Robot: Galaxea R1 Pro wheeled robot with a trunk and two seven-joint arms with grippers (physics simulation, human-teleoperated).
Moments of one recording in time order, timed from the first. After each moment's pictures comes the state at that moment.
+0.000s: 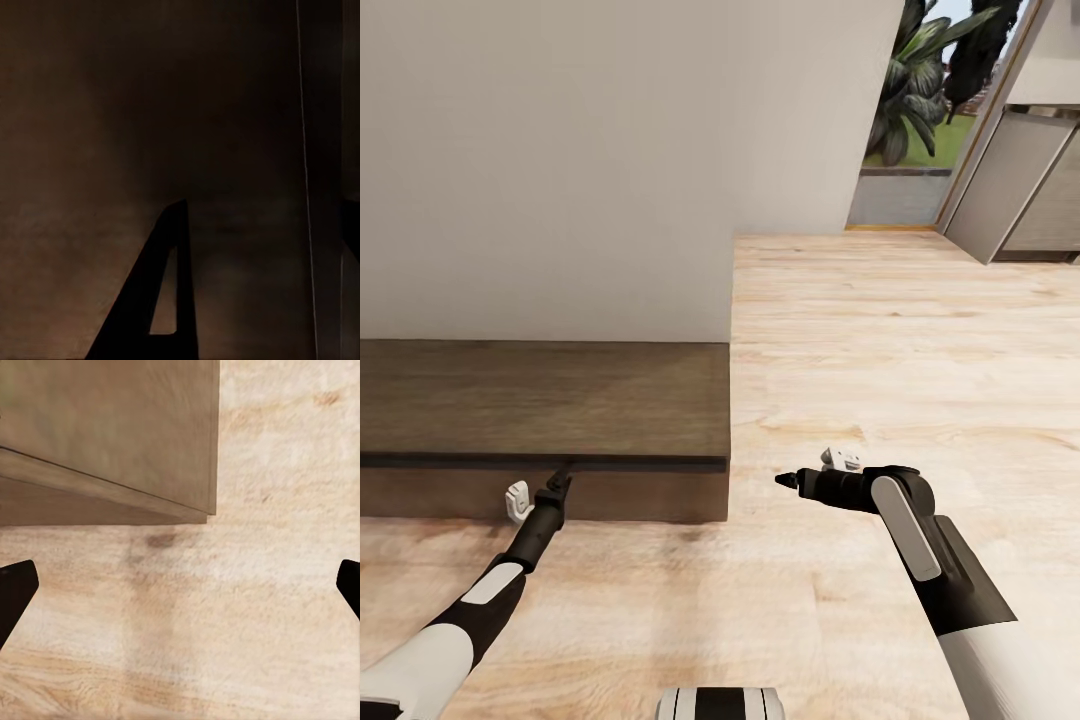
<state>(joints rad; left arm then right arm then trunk) -0.70 0.21 -0.12 -0.32 1.52 0.04 -0.74 -0.61 -0.11 0.13 -1.34 -0.71 1.02 -0.11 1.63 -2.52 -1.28</state>
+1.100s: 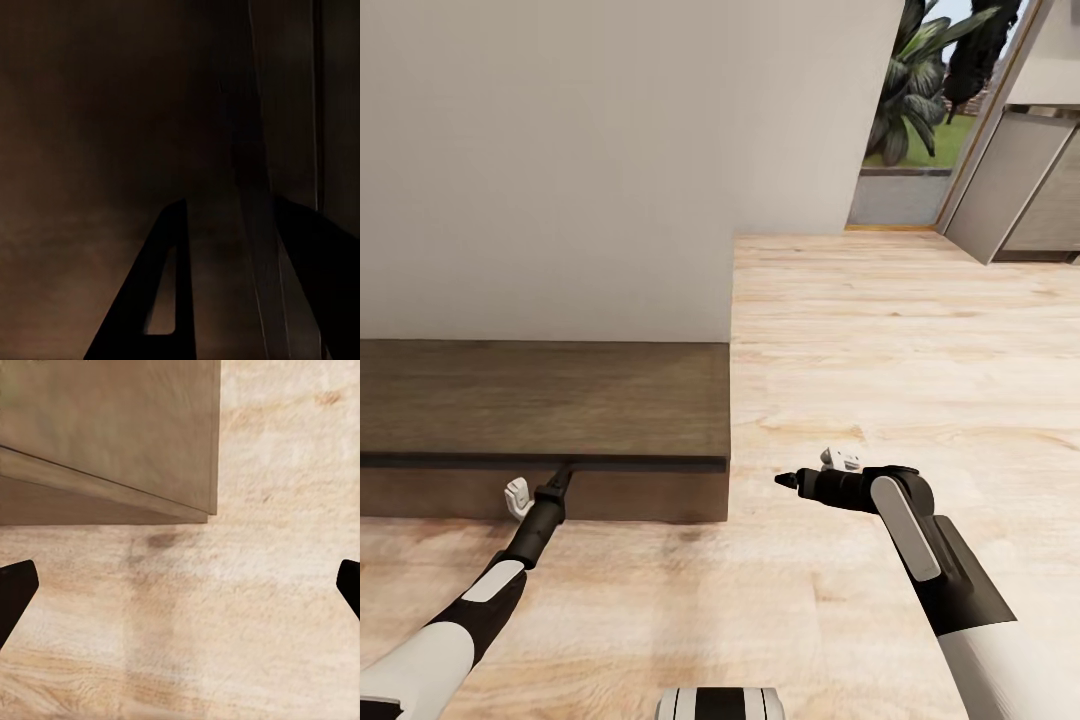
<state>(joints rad) -0.70 0.21 -0.12 -0.33 1.52 0.04 -0.80 -0.61 -0.11 0.13 -1.34 -0.71 1.02 -0.11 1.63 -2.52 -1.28</state>
